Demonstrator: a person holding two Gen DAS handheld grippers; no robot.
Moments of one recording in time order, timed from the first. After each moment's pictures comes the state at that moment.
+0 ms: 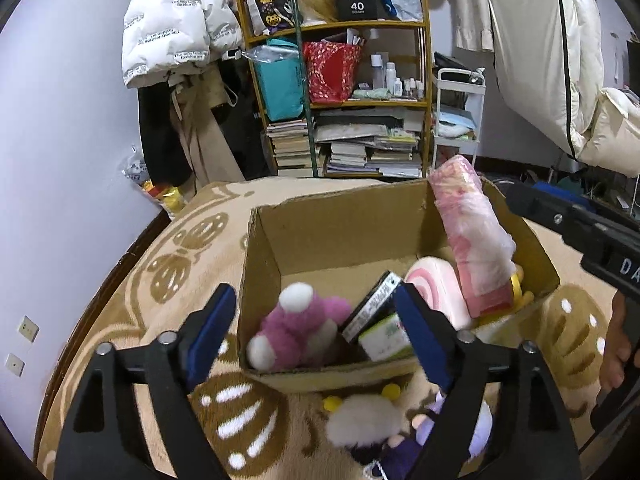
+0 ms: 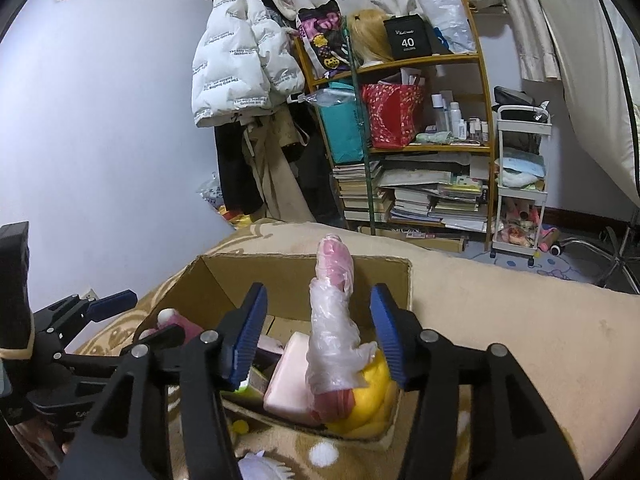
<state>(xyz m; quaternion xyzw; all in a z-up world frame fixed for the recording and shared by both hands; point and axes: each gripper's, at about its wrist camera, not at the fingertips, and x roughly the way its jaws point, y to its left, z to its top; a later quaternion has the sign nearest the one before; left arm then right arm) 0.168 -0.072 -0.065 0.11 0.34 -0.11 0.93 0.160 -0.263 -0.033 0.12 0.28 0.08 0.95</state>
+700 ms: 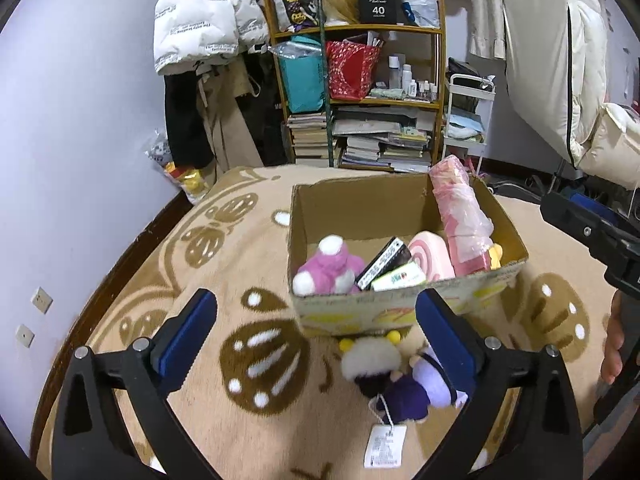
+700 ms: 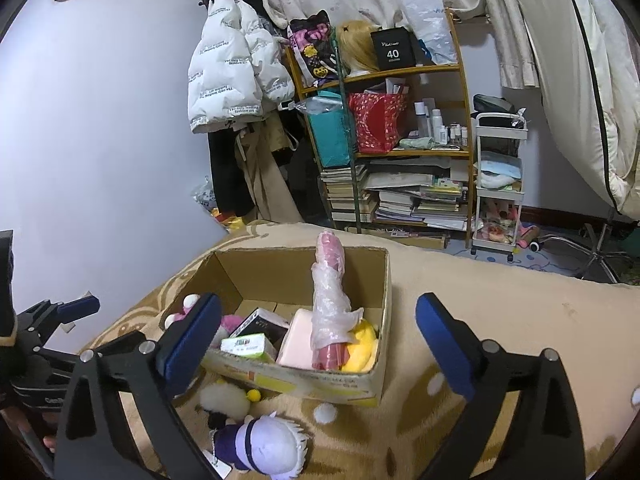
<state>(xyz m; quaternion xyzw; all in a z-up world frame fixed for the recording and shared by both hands) 0.109 -0.041 -0.029 0.09 0.36 -0.08 0.92 0.105 -0.262 -0.002 0.12 0.28 0.05 0.95</state>
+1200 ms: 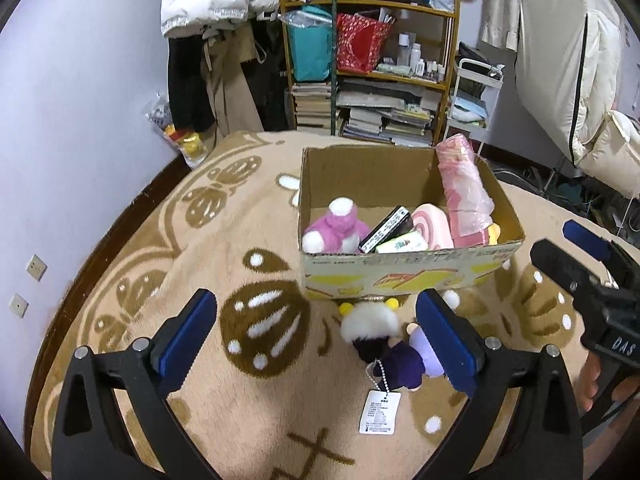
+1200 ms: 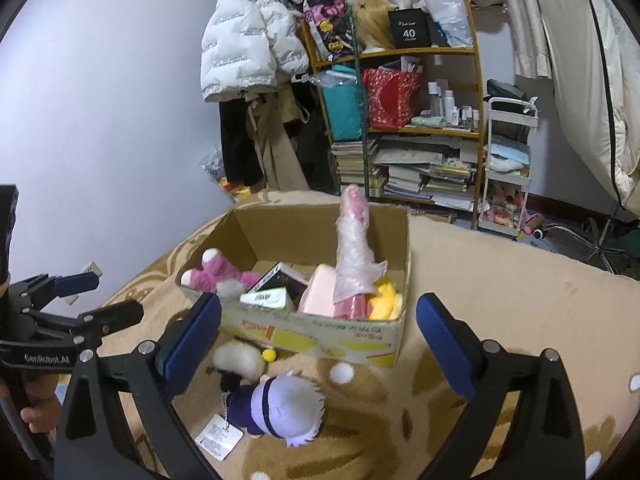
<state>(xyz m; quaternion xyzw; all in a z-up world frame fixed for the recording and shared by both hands) 0.107 -0.025 -0.033 0.06 0.42 -0.08 0.90 0.090 -0.238 -0.012 0.10 0.33 0.07 0.94</state>
